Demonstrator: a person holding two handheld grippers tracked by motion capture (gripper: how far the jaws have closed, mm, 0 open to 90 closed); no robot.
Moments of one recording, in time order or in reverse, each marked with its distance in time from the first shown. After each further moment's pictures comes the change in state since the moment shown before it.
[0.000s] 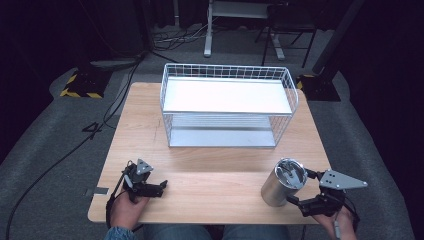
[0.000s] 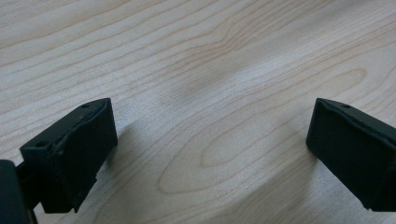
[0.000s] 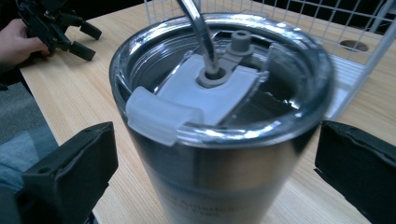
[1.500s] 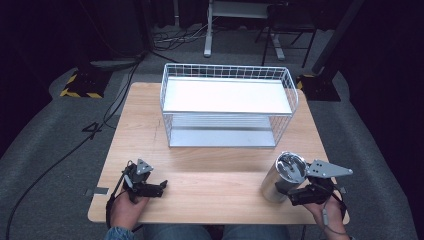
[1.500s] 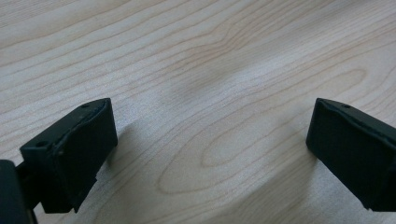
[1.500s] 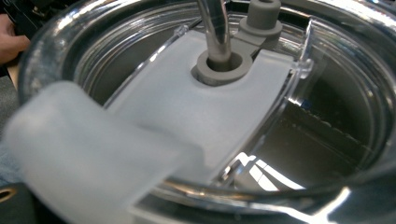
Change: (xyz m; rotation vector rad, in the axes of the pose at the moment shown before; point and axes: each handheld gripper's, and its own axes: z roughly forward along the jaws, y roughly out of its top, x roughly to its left) left arm 0.000 0.000 0.000 0.000 0.000 -0.001; right arm -0.002 0.023 0.024 0.030 0.004 -0.027
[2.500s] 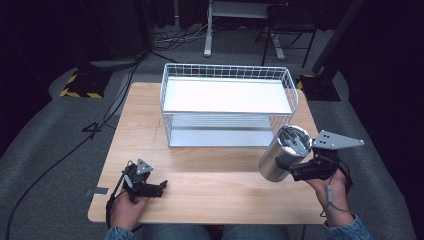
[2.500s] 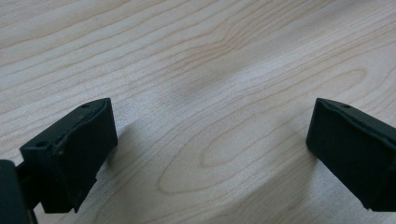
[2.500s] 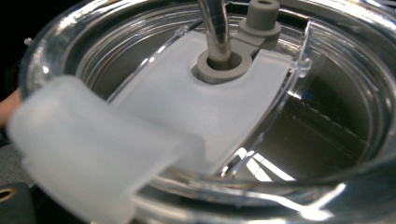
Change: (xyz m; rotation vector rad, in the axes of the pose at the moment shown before) left arm 0.000 0.000 0.000 0.000 0.000 0.000; right arm -0.010 0.083 -0.012 -0.073 0.014 0.017
